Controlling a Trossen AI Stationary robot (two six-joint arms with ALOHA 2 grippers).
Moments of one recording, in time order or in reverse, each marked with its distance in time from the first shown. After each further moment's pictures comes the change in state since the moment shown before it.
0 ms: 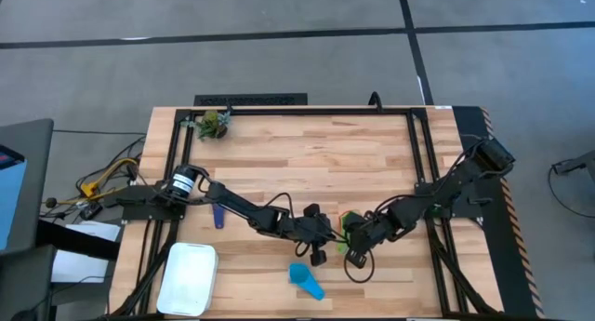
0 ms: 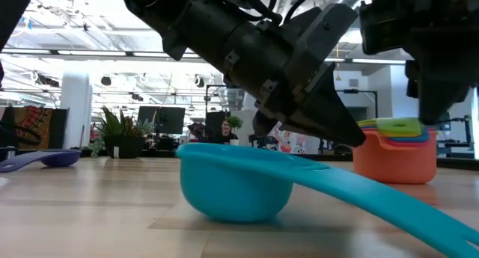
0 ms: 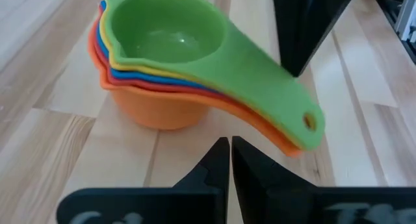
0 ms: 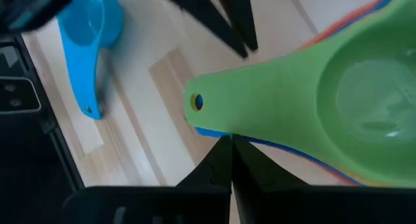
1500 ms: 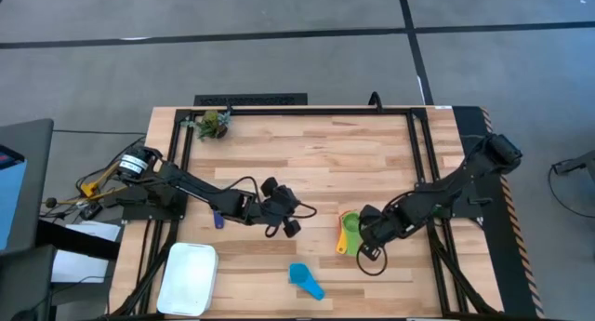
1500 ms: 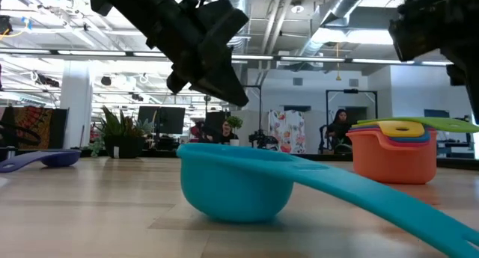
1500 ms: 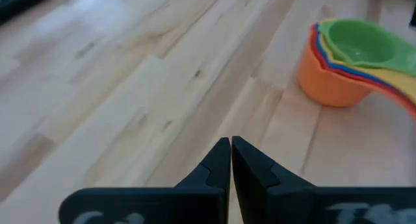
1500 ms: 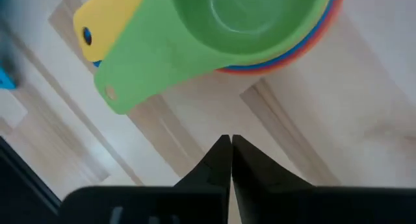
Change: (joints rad) left arm 0.014 -0.434 -0.343 -0.228 -0.376 -0.124; right arm 0.025 -0.096 0.006 -0.345 -0.039 0.175
